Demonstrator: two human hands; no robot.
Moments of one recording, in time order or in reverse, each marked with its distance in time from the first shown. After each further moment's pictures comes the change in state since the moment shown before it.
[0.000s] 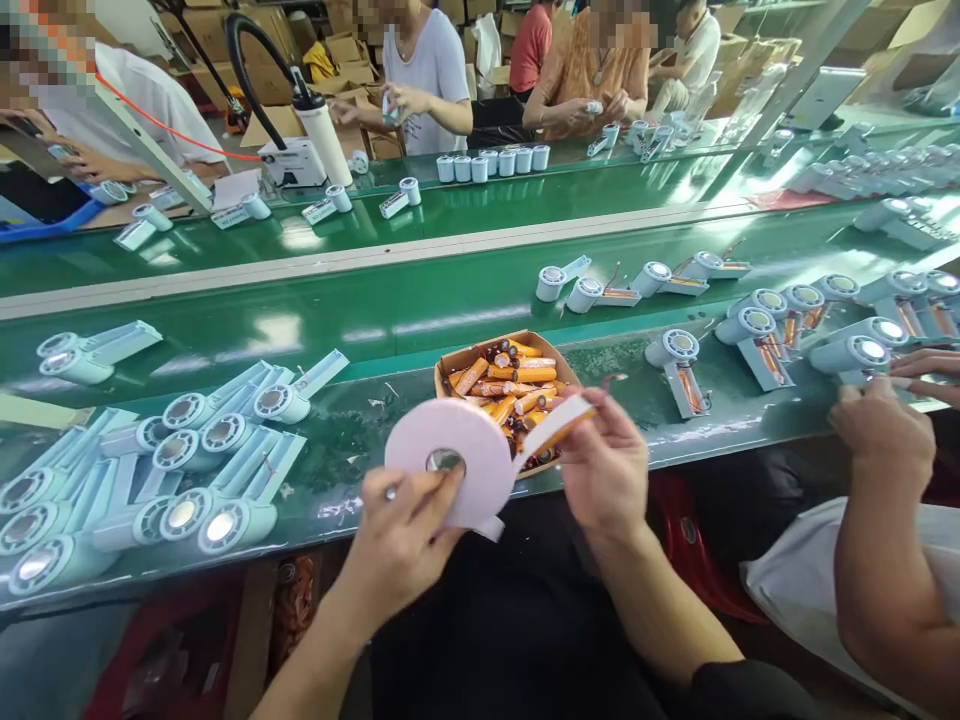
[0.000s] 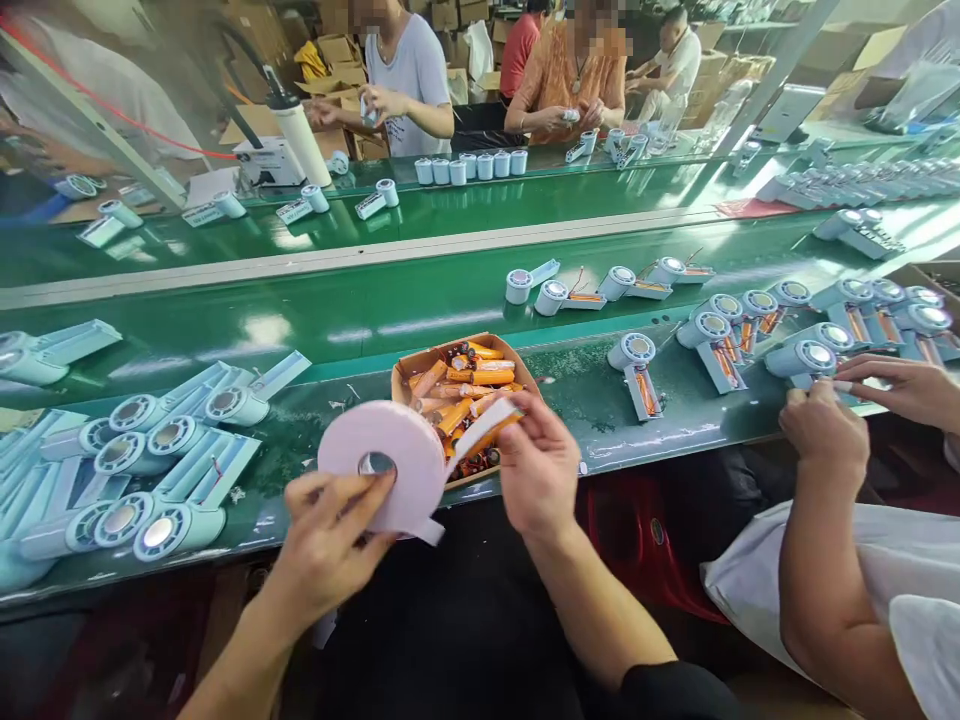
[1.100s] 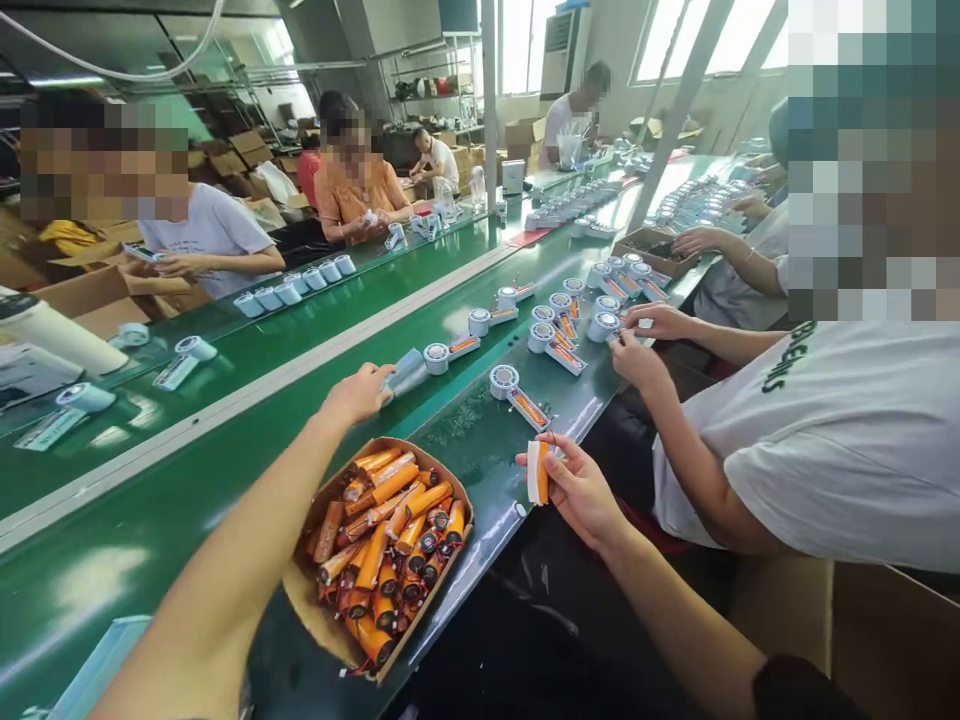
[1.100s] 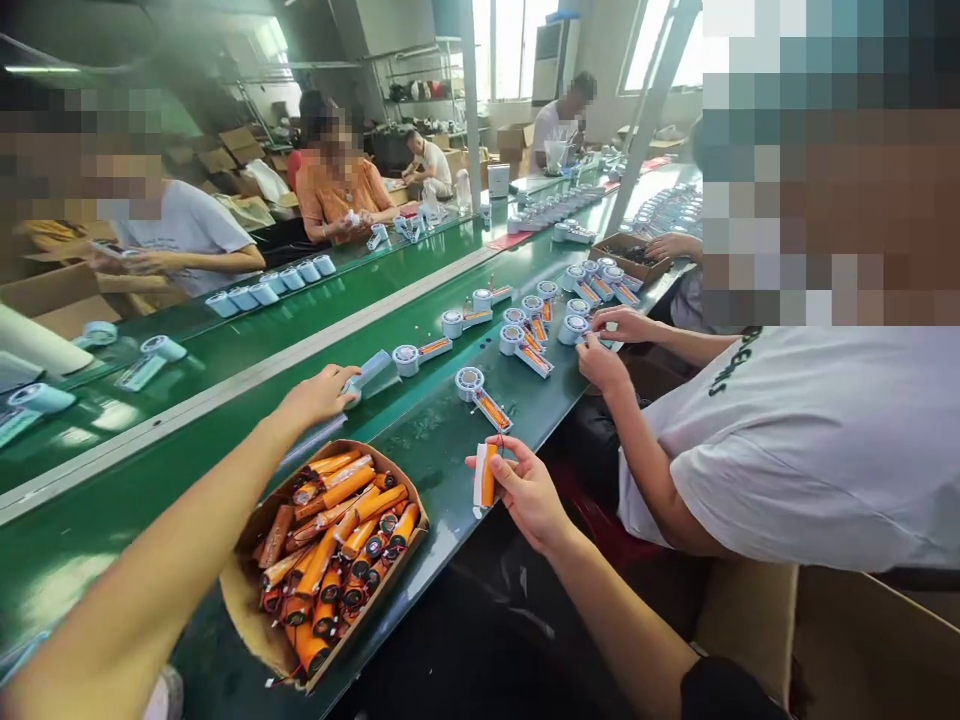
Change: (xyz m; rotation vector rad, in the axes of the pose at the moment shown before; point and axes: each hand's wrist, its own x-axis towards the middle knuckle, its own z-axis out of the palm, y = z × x) left_hand 0.357 -0.067 0.206 0.168 -0.757 0.130; right_hand 0.031 -0.020 -0.124 0.117 0.220 0.266
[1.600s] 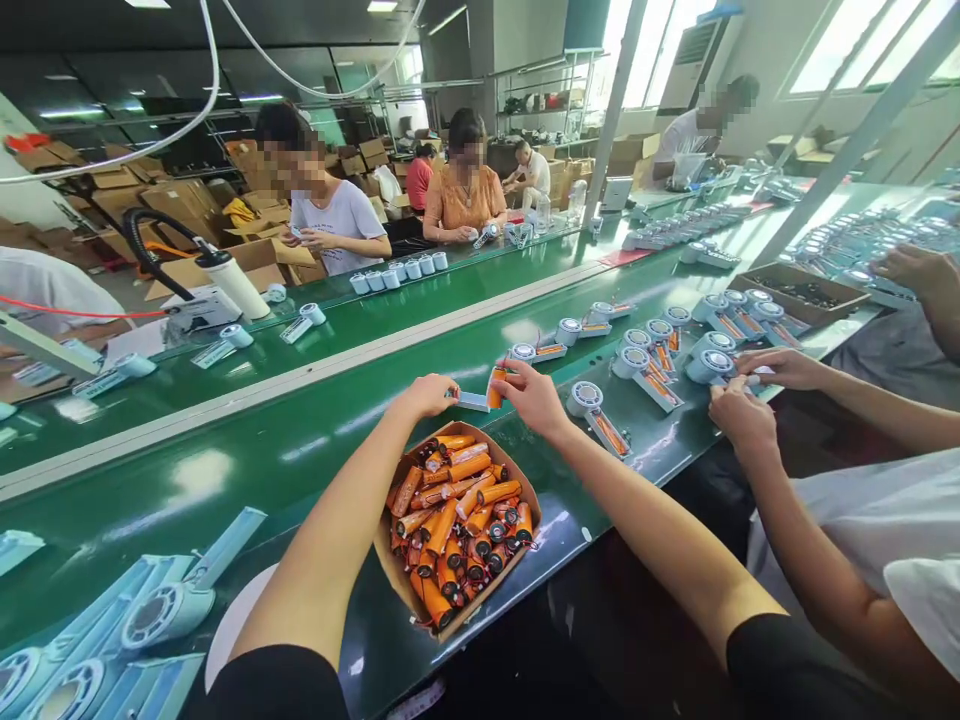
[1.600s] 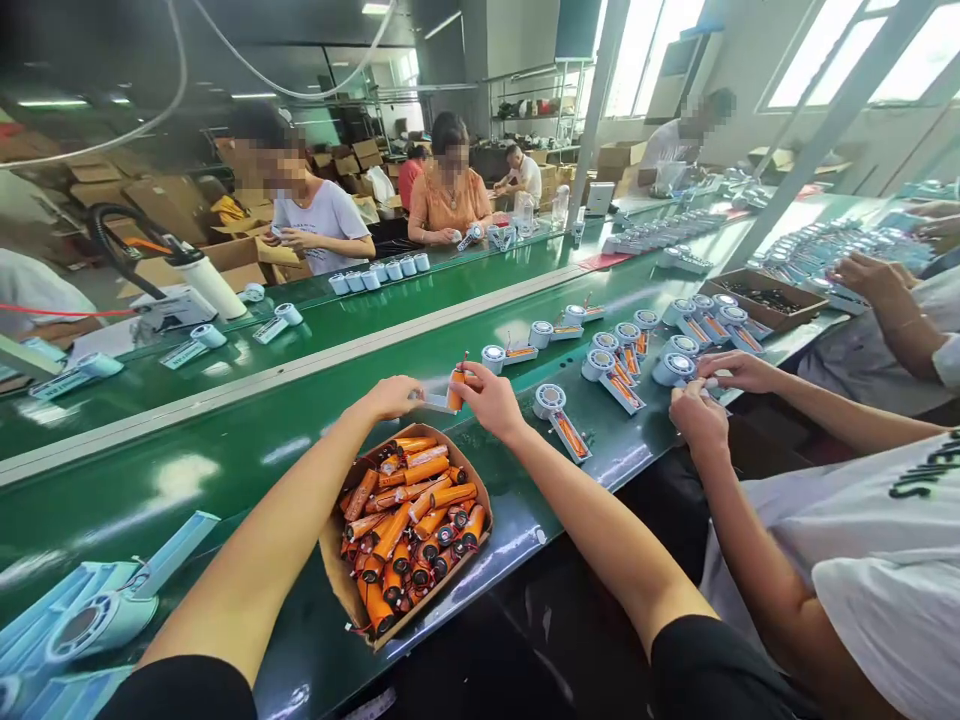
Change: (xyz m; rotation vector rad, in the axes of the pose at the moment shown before) left_hand -0.028 -0.015 0.015 -0.150 -0.091 0.007; right_hand 0.164 0.036 0.130 -0.938 -0.387 -0.514
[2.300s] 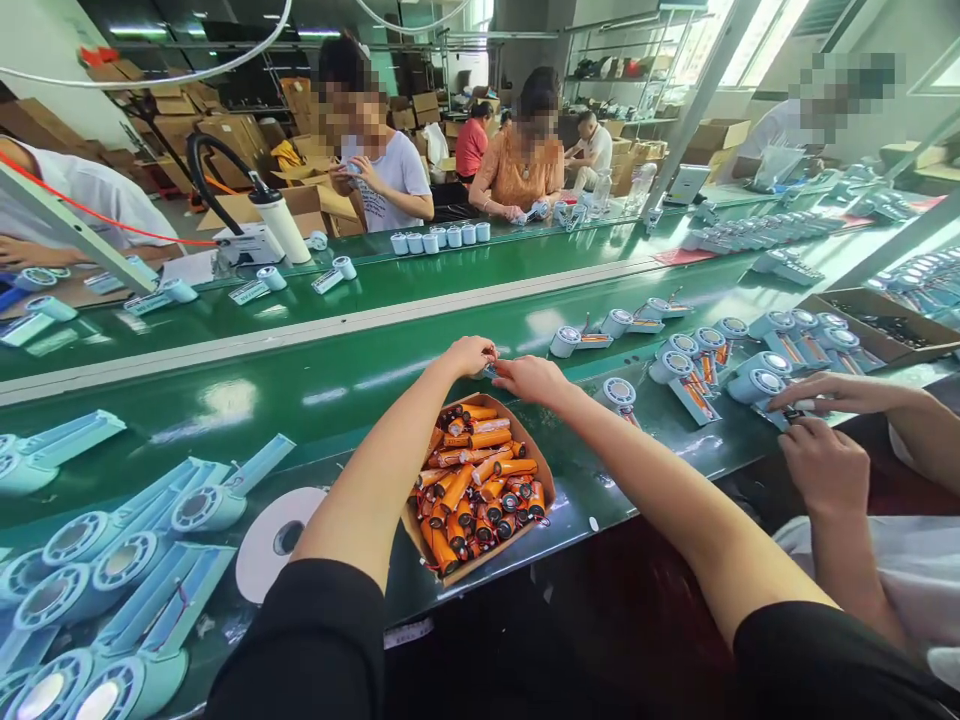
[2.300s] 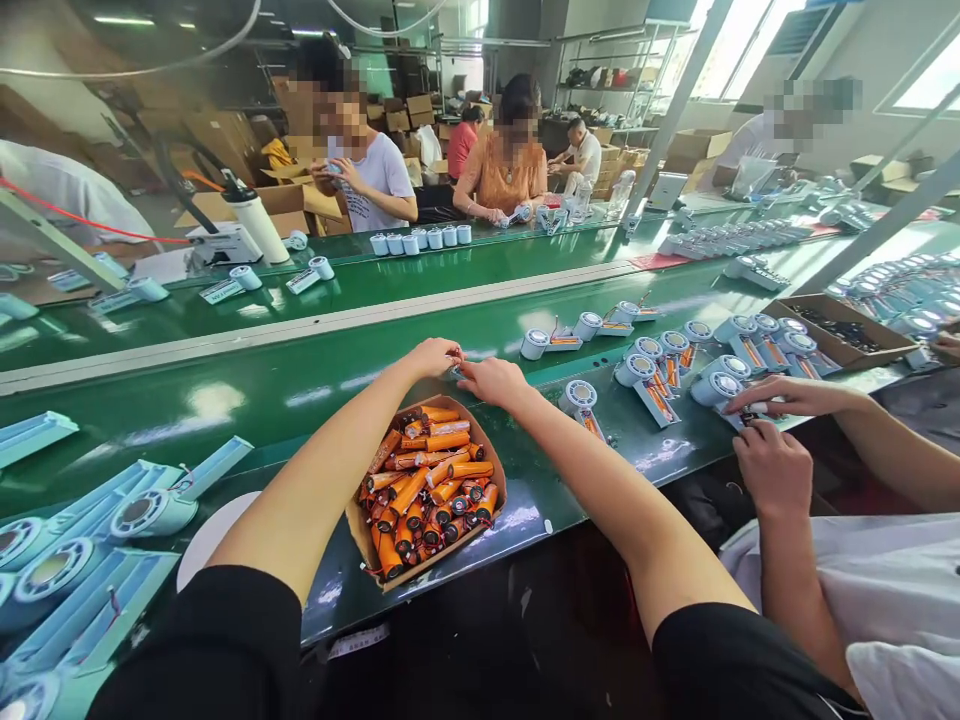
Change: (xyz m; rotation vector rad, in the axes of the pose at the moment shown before) left_hand 0.025 -0.003 0.018 -0.433 0.168 -0.040; right_hand 0.031 -0.030 0.017 -1.039 -0.657 -0.089
